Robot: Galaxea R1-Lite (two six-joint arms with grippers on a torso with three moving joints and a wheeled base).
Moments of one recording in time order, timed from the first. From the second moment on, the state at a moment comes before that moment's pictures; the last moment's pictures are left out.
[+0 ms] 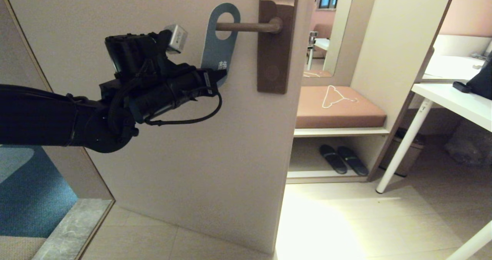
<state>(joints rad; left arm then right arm) -0.44 1.88 -1.27 -0.67 -0.21 -0.16 0.00 0.00 0.00 0.00 0.01 -0.01</state>
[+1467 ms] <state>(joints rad) -0.63 1.87 -1.26 -0.67 -0.03 -0.12 0.00 0.00 0.00 0.00 0.01 -0.01</state>
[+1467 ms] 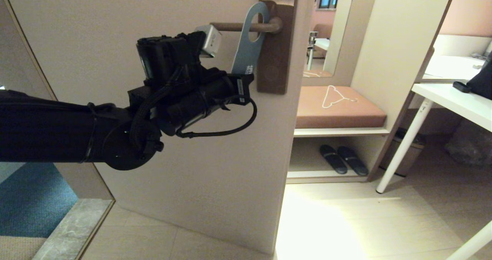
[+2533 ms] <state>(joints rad) -0.69 1.79 -1.13 -0.68 -0.02 -0.12 0.00 0.00 0.00 0.00 0.01 -0.01</state>
